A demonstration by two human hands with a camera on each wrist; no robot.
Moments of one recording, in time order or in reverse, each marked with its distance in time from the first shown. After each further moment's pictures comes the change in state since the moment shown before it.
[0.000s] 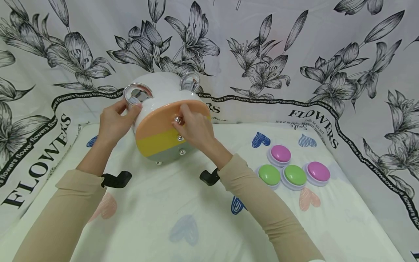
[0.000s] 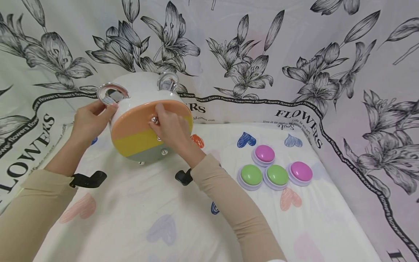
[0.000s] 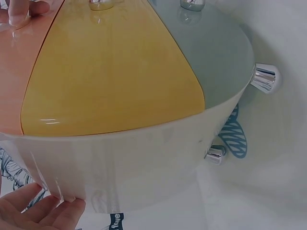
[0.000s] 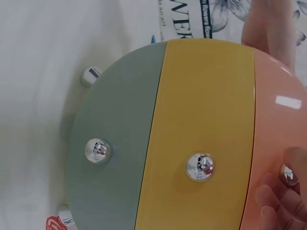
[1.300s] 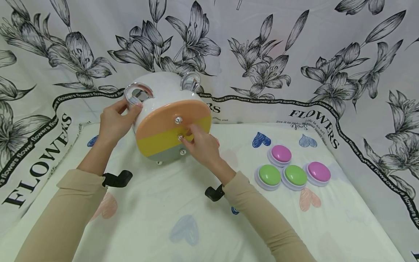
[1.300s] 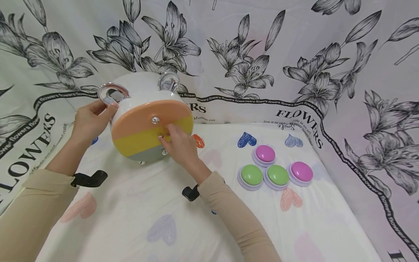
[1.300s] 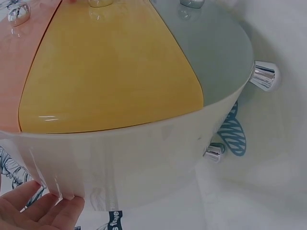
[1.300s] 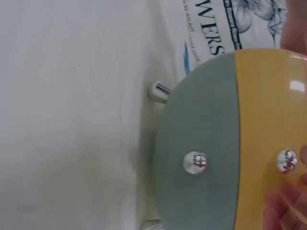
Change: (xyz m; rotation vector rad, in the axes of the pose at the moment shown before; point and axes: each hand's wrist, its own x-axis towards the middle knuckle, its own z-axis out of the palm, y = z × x) left_hand 0.001 -0.001 0.001 -0.016 0.007 -0.009; right_hand -0.047 0.018 0.038 0.152 0.005 0.090
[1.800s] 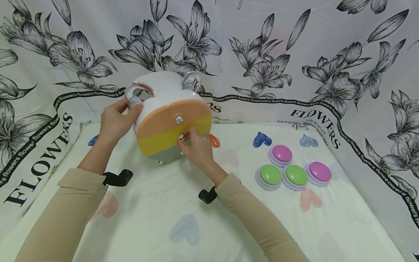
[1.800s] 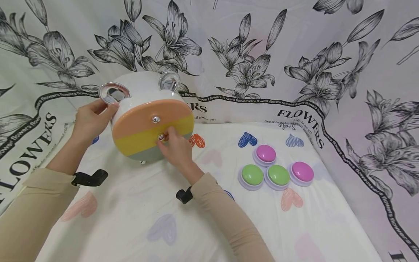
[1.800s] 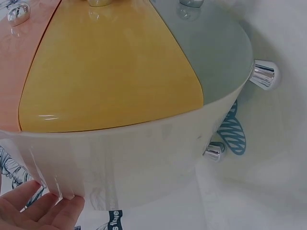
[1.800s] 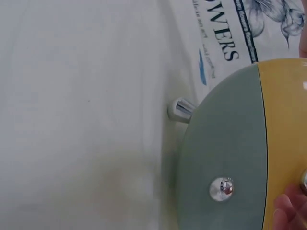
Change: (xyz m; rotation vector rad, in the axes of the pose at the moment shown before) left_hand -0.001 0.001 0.000 0.014 0.007 -0.006; right_hand -0.003 -0.005 0.027 0.028 0.048 0.121
